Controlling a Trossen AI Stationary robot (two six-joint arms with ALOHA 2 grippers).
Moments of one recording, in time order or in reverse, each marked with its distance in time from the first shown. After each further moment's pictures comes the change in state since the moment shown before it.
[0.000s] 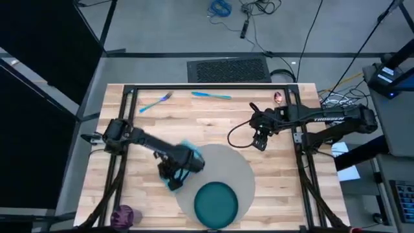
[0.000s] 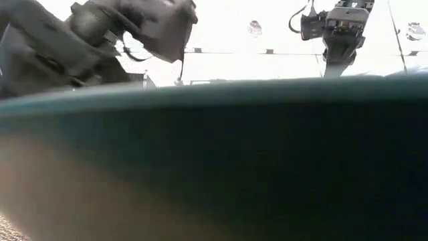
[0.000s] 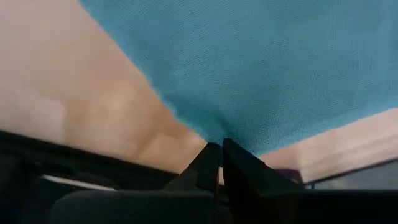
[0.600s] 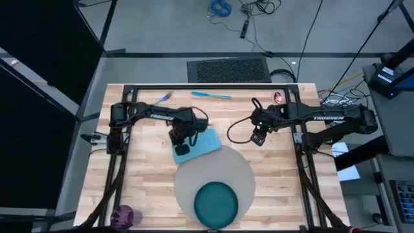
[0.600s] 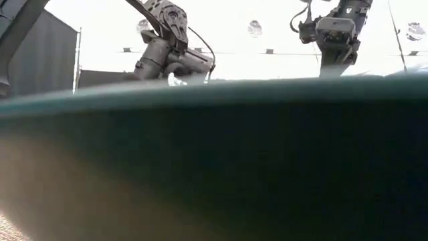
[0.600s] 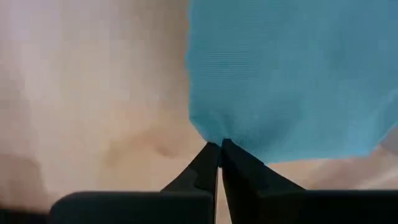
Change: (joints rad) left arm 0.449 0.000 0.000 0.049 -0.283 0.514; right arm -0.045 0.001 0.000 -0.007 0.082 0.069
